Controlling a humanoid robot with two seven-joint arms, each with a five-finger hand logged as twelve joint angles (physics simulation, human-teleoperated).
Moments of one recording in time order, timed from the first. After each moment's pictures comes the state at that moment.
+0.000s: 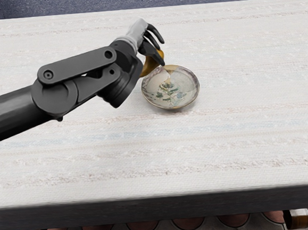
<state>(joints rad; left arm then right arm) -1.35 0.08 -0.18 -1.11 0.78 0.51 0.61 -0.06 0.00 0.05 0.00 -0.03 0.22 -0.22</state>
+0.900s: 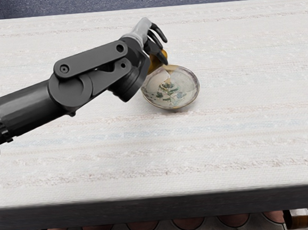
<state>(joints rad) -1.38 0.00 -0.18 -0.97 0.77 0.48 0.61 -0.06 0.00 0.05 0.00 -0.03 0.22 -0.22</state>
